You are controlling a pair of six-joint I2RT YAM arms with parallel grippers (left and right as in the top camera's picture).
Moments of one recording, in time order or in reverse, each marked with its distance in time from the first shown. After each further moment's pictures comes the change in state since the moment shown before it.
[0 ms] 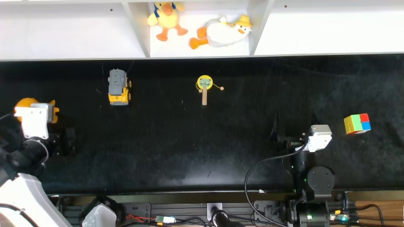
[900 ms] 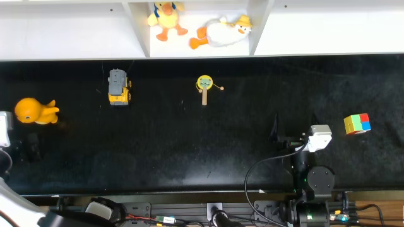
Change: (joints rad) left arm 0.262 0.223 0.120 0.050 -0.018 0.186; right arm 0.000 0.000 0.000 0.000 0.000 0.000
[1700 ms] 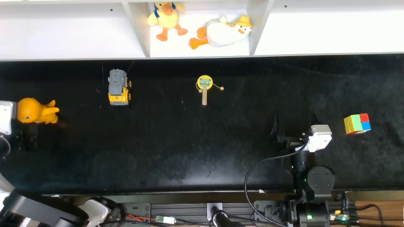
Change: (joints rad) left arm -0.078 0.192 0.011 0.195 0.024 0.117; right arm 0.000 0.000 0.000 0.000 0.000 0.000
